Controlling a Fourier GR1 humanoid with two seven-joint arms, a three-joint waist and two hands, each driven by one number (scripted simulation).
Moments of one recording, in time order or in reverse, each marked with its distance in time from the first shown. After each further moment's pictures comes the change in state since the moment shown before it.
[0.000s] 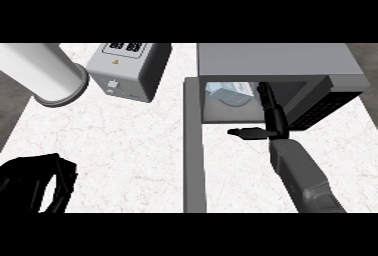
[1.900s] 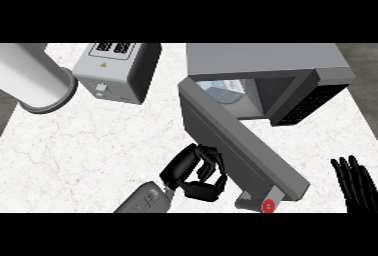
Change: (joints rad) left arm -0.454 -0.014 -0.904 0.958 -0.429 0.783 -0.662; right arm 1.084 -0.137 0.190 -1.384 -0.185 0.345 0.216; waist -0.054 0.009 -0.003
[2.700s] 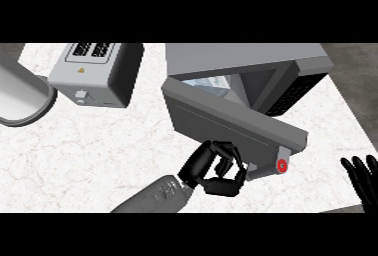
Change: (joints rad) left arm -0.209 0.002 -0.278 0.121 0.441 0.284 -0.074; right arm 0.044 -0.075 0.024 -0.309 -0.131 0.094 0.191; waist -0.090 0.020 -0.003
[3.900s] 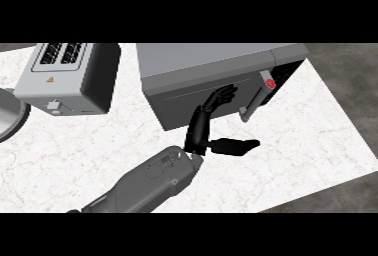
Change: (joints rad) left arm -0.215 -0.006 0.054 0.052 0.390 0.351 -0.008; right arm -0.206 -0.235 -0.239 -0.127 0.106 -0.059 0.085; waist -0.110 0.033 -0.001
